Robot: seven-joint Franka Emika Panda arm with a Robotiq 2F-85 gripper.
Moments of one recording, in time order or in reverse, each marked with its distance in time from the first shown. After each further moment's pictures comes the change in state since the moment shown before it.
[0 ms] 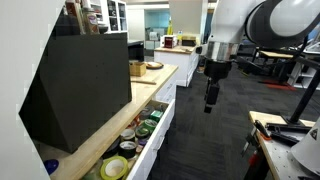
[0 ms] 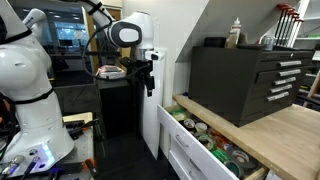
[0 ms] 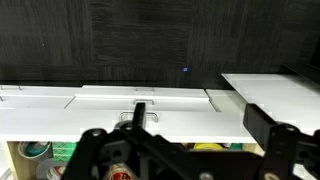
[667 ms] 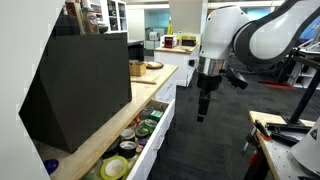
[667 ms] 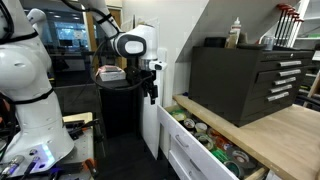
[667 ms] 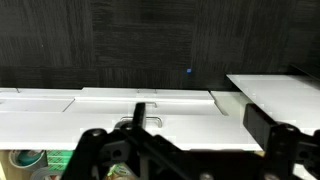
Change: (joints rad) arm -0.005 0.165 -0.004 0.026 -0.008 0.130 0.000
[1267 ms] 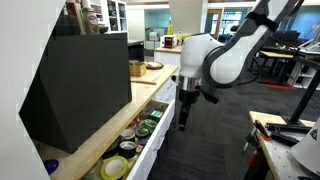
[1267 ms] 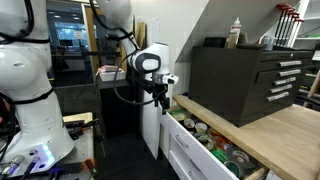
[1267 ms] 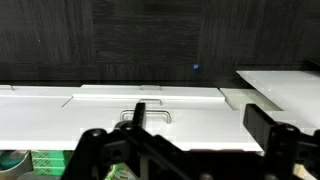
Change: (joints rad) arm -0.011 0.333 -0.016 0.196 -0.020 0.120 -0.004
